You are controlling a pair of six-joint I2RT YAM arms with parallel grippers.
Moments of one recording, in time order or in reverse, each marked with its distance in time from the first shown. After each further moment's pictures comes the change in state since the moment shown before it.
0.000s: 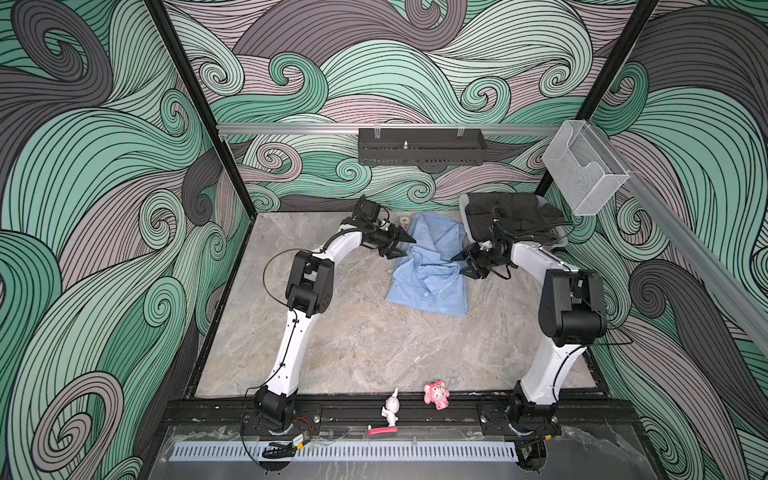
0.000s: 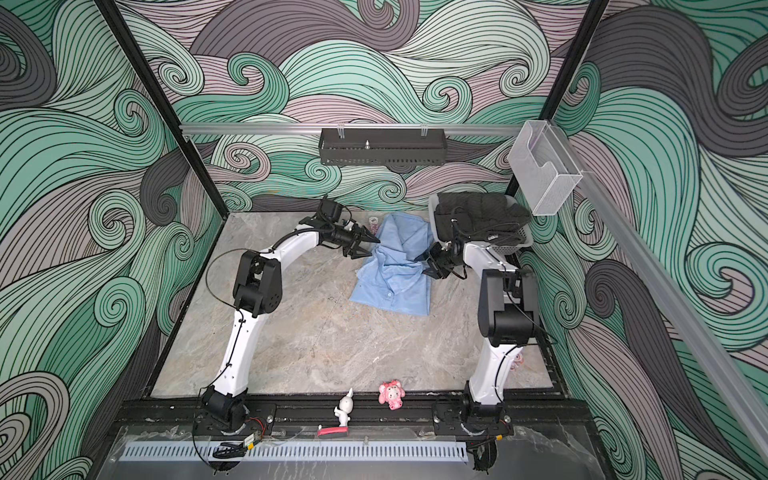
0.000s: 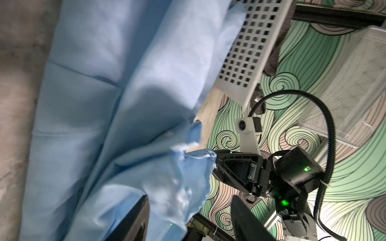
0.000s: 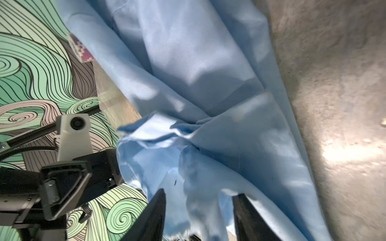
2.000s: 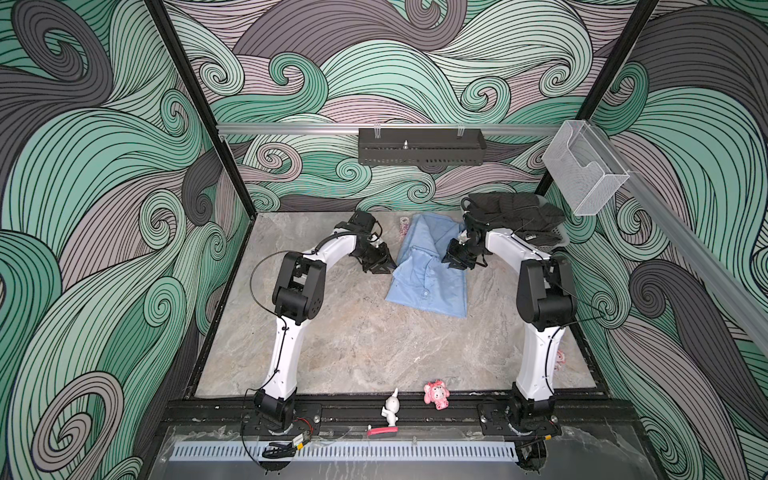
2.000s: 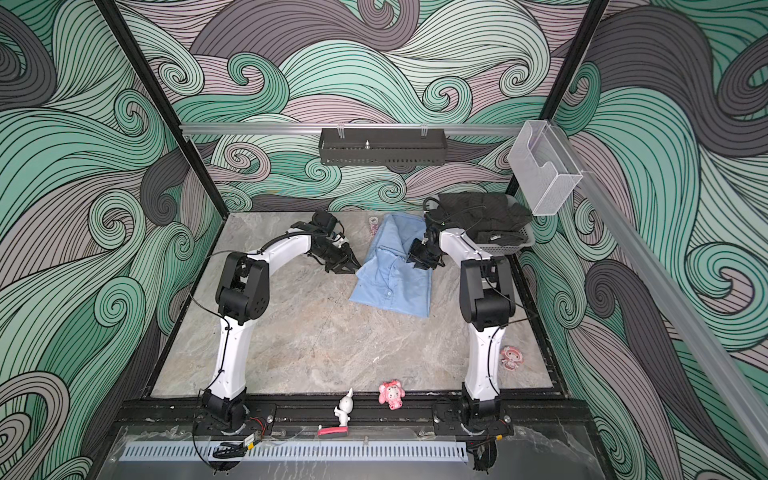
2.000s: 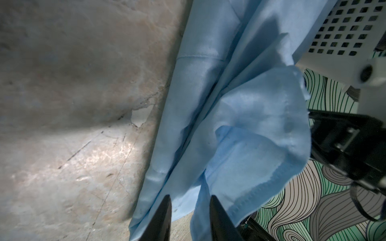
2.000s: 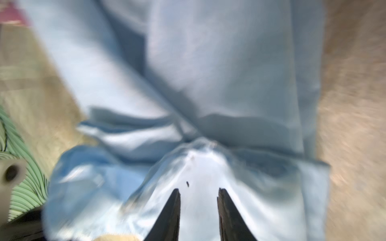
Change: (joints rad) left arm -0.010 -0.158 -0.269 -0.246 -0.260 0.339; right arm 0.149 0.153 0.234 -0.132 0.278 -0.205
